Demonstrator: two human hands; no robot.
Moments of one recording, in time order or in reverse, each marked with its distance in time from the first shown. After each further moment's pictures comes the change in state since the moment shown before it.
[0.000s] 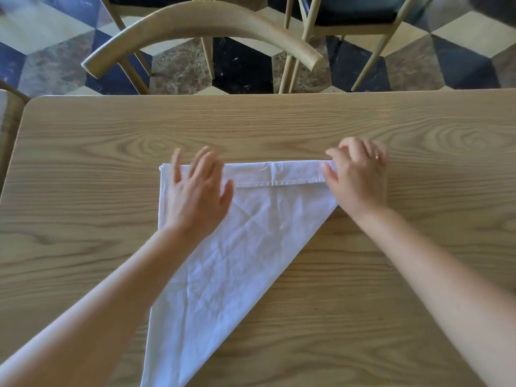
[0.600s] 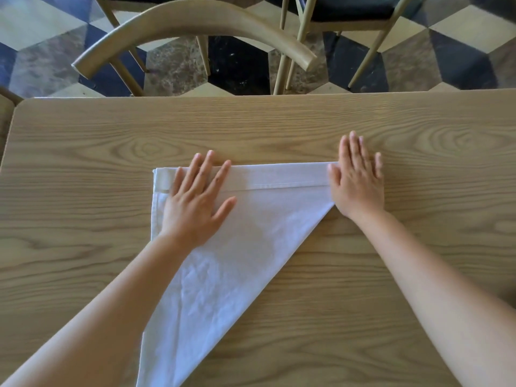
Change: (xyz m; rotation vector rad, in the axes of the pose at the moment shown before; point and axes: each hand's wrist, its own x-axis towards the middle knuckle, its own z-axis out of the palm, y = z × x) left_hand -0.010 -0.012 0.024 -0.027 -0.203 -0.041; right_hand -0.010 0.017 0.015 0.055 -0.449 0.243
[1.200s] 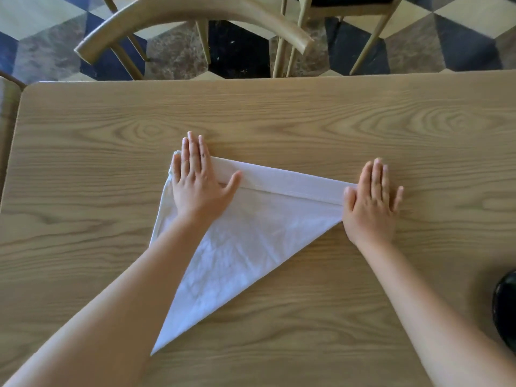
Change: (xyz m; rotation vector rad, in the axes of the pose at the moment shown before) left_hand 0.001 0.030 0.005 -0.082 0.090 -0.314; right_hand -0.086 0.020 0.012 0.060 0.077 0.226
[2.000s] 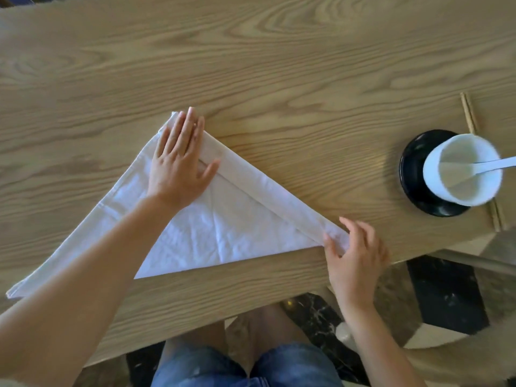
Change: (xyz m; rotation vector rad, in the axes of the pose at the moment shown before) left_hand -0.114 0.065 0.016 0.037 -0.109 0.522; right_hand -0.249 0.101 -0.031 0.210 0.124 0.335
